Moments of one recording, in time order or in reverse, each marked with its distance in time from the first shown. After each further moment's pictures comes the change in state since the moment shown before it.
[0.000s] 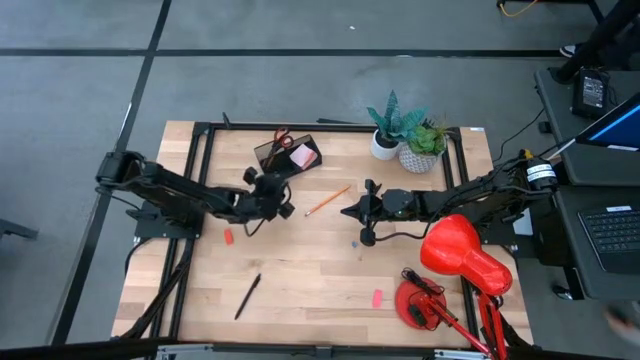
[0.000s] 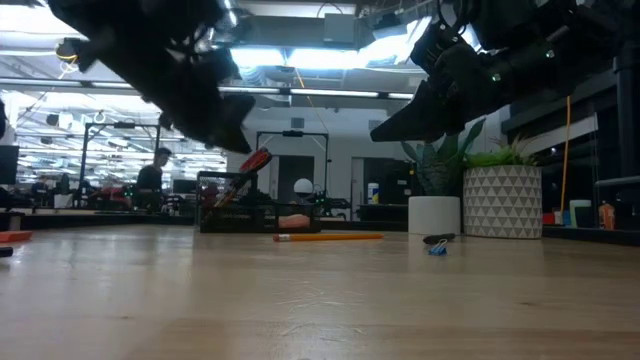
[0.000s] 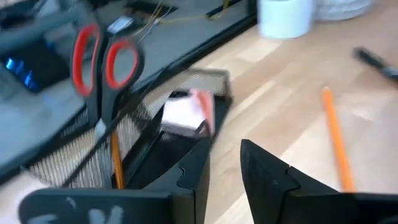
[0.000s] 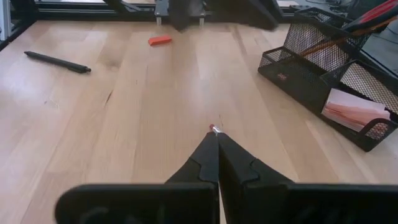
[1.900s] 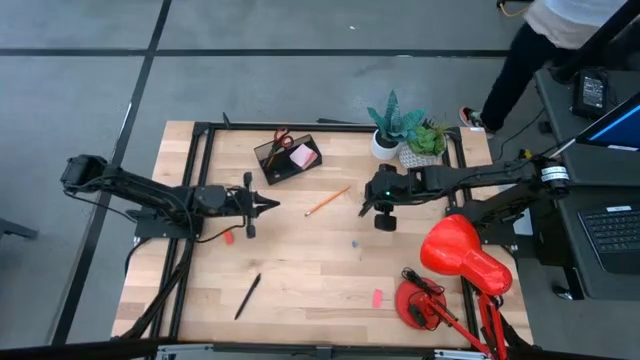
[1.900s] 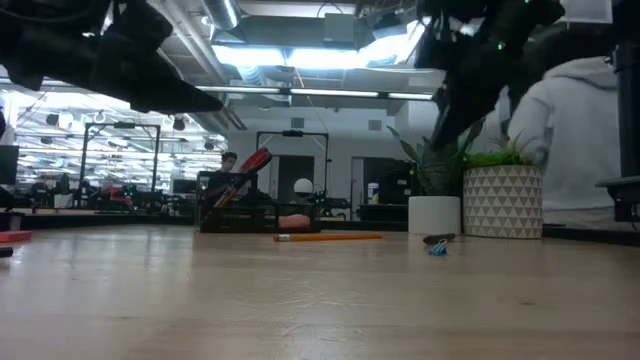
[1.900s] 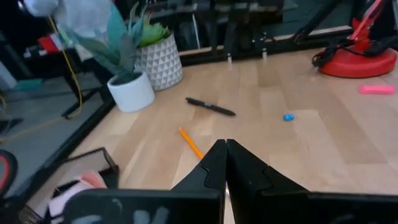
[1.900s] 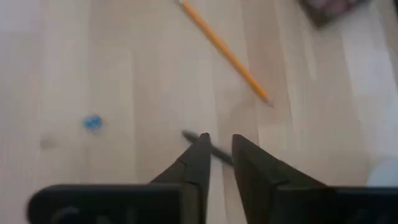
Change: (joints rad) left arm 0.001 -0.496 -0.394 0.421 0.619 0.569; right arm -0.111 -0.118 0.387 -1.141 -0.009 -0.059
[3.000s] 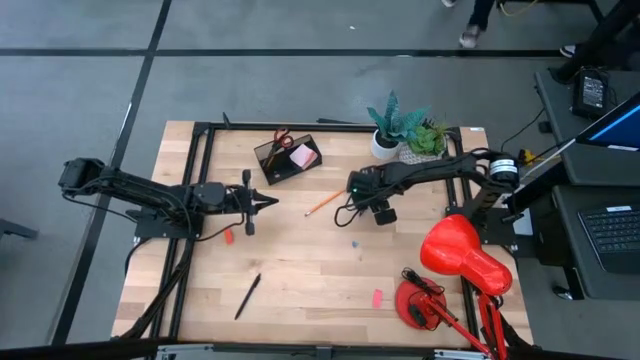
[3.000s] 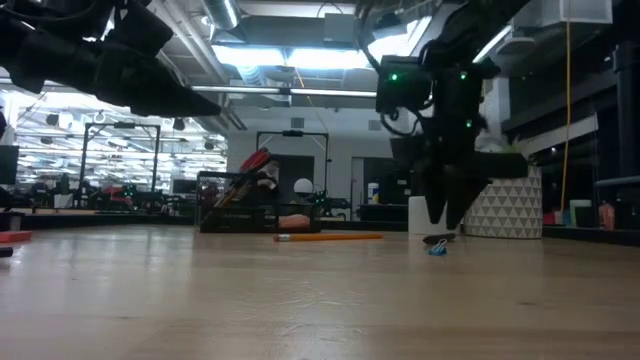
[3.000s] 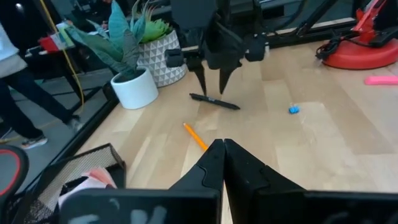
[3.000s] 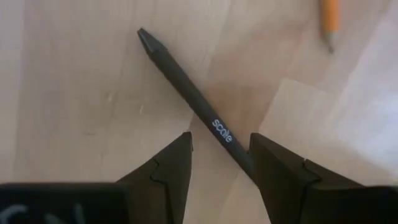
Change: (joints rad) left arm 0.048 -0.032 -0.010 -0.031 0.035 0.029; right arm -0.126 0.407 0.122 -0.136 0.011 -0.477
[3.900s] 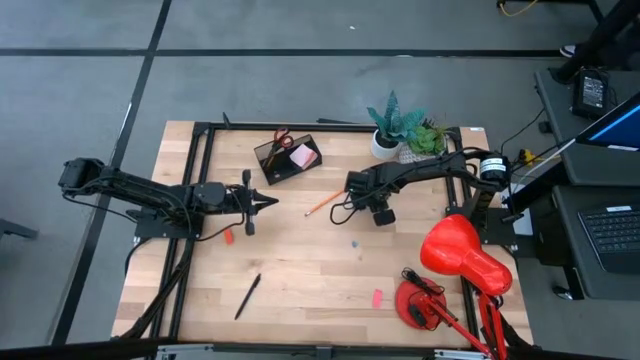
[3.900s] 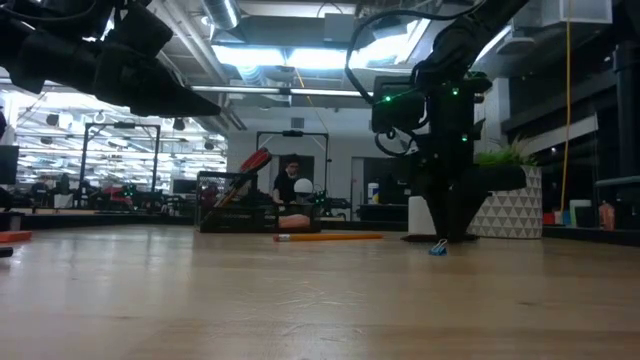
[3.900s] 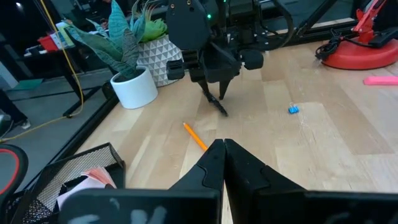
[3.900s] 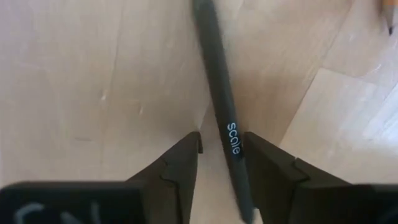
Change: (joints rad) left arm -0.001 0.000 0.000 -0.002 0.000 -0.003; right arm -0.011 0.104 0.002 0.003 -0.068 0.047
